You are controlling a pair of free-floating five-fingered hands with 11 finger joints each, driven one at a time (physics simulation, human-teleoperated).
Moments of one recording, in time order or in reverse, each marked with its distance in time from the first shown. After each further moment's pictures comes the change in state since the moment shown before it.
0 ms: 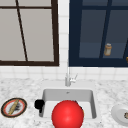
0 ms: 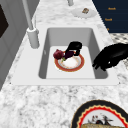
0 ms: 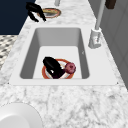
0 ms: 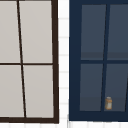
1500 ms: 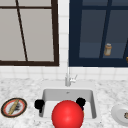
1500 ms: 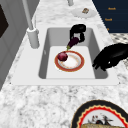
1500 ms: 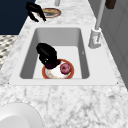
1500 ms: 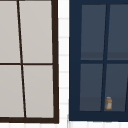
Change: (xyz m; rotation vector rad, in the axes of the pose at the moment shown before) left hand 0.000 0.000 0.000 0.000 0.000 0.000; right hand -0.042 -0.124 0.033 -0.001 -0.008 -0.062
